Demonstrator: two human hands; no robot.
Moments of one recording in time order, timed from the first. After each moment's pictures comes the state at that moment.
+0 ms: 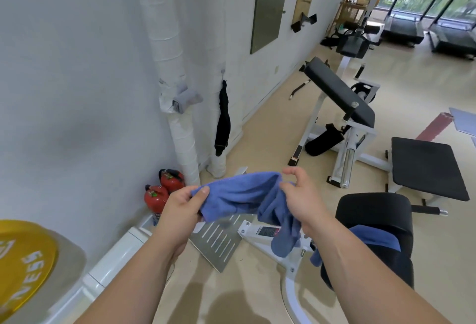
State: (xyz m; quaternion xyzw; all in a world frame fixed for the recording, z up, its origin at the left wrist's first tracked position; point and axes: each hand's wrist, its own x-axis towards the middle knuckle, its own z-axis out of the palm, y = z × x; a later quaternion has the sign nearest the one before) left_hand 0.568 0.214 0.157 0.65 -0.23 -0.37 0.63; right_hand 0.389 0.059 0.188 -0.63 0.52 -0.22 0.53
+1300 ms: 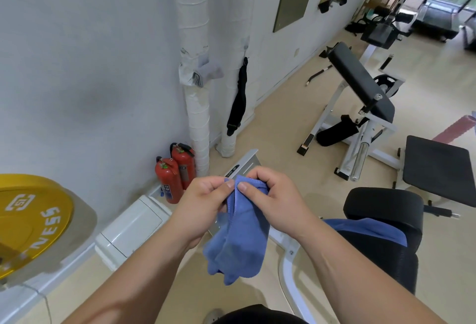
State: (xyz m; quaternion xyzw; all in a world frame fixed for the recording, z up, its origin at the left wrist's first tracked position) left_hand 0.557 0.250 0.167 0.60 -0.26 -0.43 0.62; right_hand 0.432 0.132 0.190 -0.81 0.24 -0.18 0.51
